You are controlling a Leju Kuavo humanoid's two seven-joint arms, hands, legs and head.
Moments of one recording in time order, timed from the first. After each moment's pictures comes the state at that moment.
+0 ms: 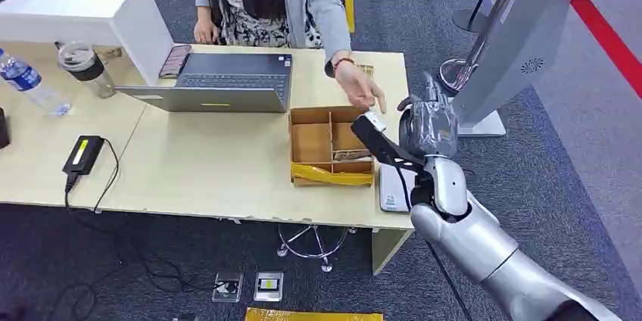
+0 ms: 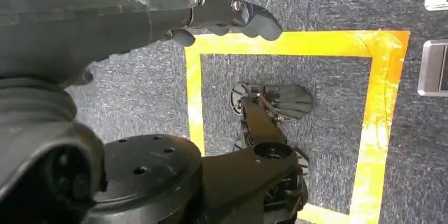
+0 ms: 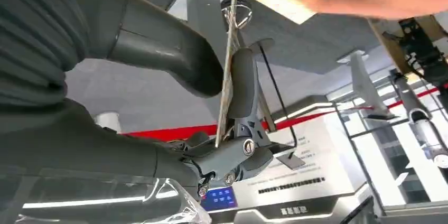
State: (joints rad) left arm -0.13 0.10 -1.11 -0.21 0.89 0.21 -0.05; right arm -0.69 -0.22 0.85 -1.12 0.91 -0.46 0.47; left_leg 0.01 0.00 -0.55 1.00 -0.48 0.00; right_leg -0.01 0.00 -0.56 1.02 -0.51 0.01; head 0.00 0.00
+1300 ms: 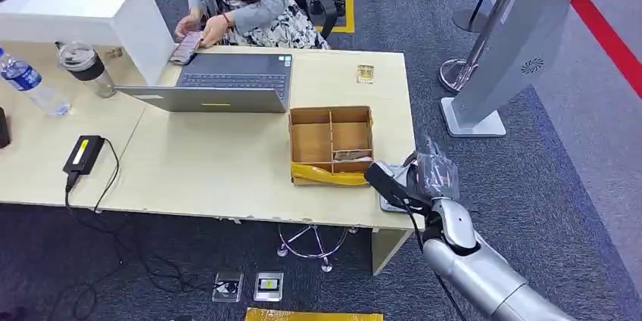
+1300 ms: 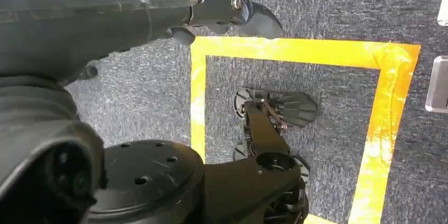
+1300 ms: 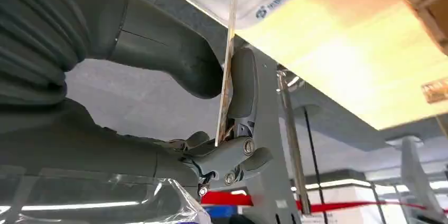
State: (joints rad) left arm -0.12 0.10 -1.11 -0.21 0.94 0.26 -0.05; right arm -0.54 -0.28 0.88 -1.02 0.75 -0.40 0.40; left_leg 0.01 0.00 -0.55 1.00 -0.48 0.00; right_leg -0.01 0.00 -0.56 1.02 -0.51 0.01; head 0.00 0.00
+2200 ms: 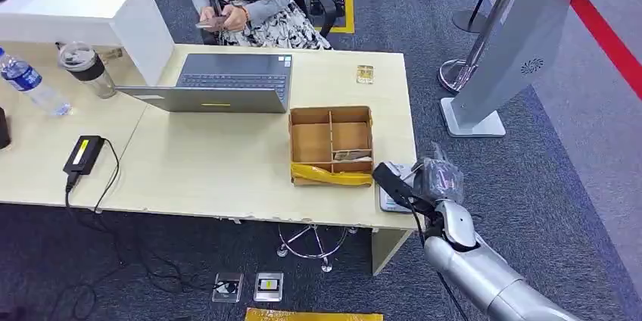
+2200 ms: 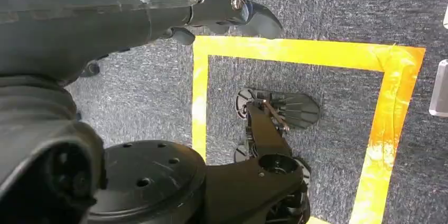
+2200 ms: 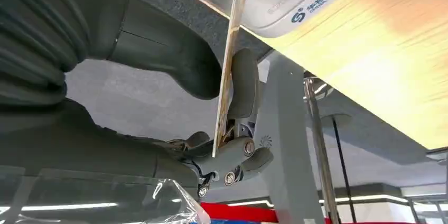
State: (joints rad) left arm -0.12 0.10 -1.11 -0.21 0.95 0.27 -0.04; right arm -0.57 -0.26 0.90 -0.88 0.69 -0.42 0.40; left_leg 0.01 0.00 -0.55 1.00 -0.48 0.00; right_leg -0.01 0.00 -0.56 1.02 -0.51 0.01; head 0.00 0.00
